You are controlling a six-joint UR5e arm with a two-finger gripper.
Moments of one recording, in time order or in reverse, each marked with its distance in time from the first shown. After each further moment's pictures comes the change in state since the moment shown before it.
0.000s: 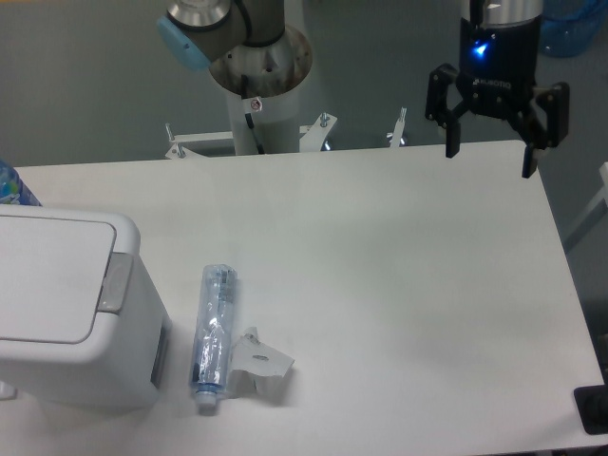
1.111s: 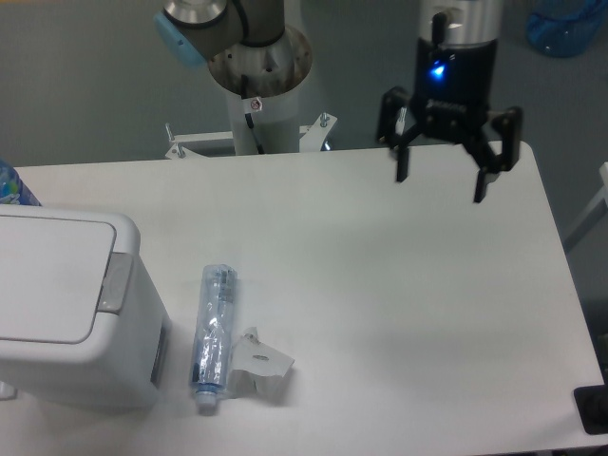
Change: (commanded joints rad) arm -0.170 0.002 -0.061 0.120 -0.130 -0.480
